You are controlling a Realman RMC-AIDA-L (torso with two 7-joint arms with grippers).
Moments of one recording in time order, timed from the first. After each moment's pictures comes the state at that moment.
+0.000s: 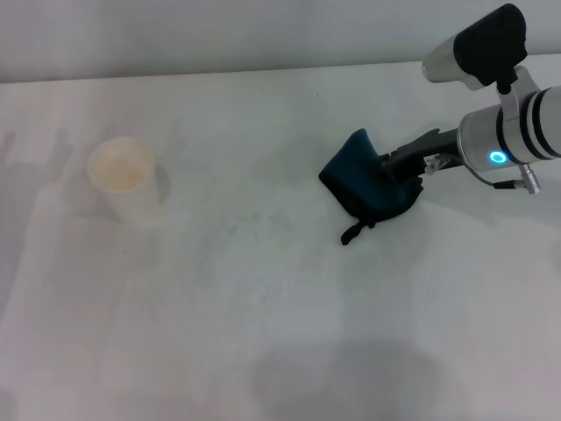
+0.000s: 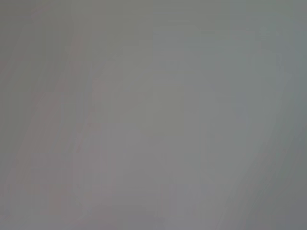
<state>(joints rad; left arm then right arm) -0.55 -2.07 2.74 0.04 -1.33 1.26 -0.64 0.56 2.02 -1.34 -0.83 0.90 0.91 -0.89</state>
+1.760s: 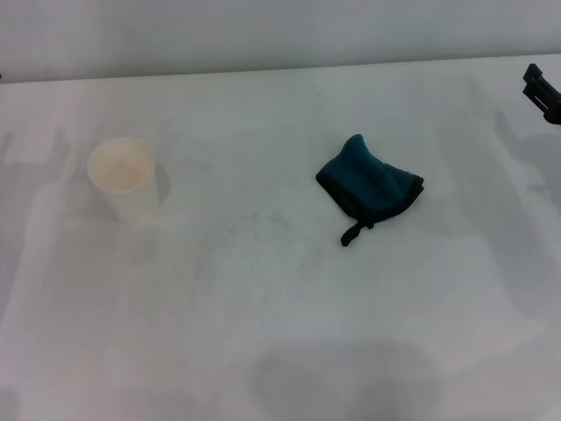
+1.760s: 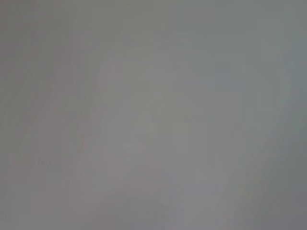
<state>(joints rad) -0.56 -2.07 2.74 0.03 -1.34 1.20 -0.63 0.44 2.02 -0.64 -0.11 2.27 1.01 -2.59</state>
